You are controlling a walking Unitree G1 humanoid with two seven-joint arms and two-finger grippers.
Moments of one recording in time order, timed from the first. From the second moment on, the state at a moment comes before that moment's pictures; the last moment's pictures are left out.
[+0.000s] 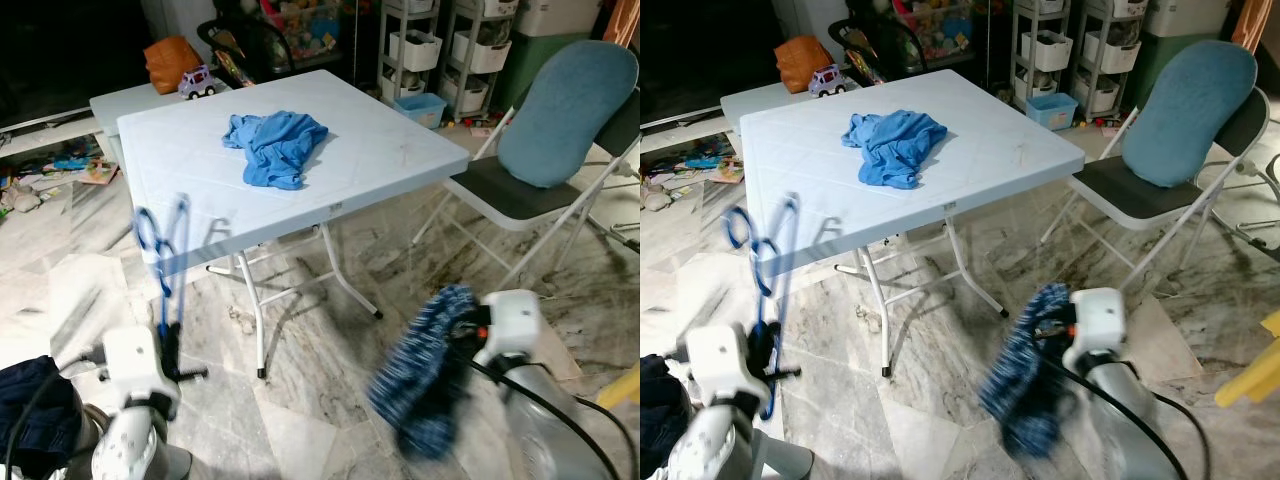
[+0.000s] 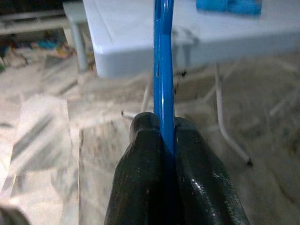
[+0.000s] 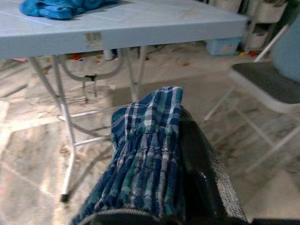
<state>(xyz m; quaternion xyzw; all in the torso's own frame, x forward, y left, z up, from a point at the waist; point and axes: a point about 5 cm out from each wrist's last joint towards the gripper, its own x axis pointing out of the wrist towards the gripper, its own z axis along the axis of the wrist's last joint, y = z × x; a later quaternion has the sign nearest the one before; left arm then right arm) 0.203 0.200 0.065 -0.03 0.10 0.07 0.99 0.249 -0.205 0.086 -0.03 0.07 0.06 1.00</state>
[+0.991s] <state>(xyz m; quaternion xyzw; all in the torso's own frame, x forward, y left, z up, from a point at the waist) 0.209 0.194 0.083 -0.06 0.05 0.06 1.00 0.274 -0.168 0.113 -0.01 0.02 0.11 0.99</state>
